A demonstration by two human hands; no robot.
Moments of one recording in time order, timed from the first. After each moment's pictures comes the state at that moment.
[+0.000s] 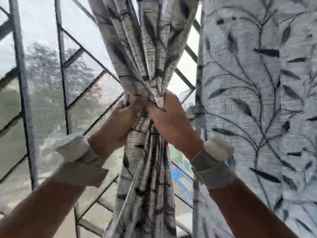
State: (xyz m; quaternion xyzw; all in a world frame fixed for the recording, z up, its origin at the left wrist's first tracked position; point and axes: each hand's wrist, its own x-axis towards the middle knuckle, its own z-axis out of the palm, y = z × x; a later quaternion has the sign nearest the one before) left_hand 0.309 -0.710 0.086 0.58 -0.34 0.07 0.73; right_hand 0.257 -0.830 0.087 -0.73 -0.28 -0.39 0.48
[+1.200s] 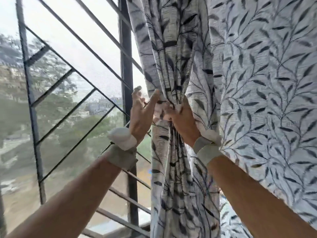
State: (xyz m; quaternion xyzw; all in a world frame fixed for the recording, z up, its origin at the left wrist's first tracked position) left_hand 0.288 -0.850 0.078 0.63 -0.35 0.27 0.64; right_hand 0.256 -0.967 0.064 -0.71 -0.12 -0.41 0.55
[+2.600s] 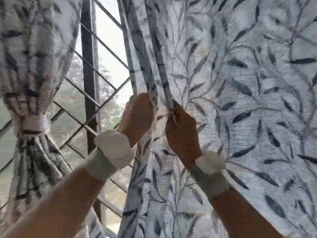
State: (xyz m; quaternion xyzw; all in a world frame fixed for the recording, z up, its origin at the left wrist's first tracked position) left_hand 0.291 -1.073 0.097 0.81 -0.16 0.51 0.23; right_hand 0.290 -1.194 0.044 -0.71 -0.21 -0.54 0.40
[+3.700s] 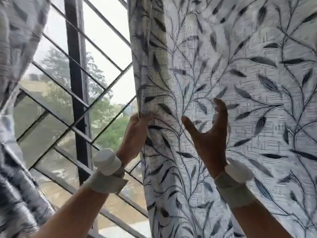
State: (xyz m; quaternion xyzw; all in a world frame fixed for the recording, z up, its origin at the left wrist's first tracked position) left_hand 0.321 -1.094 0.052 0.64 -0.27 0.25 0.68; right_hand 0.296 -1.262 0.023 -0.64 -0.12 -0.61 0.44
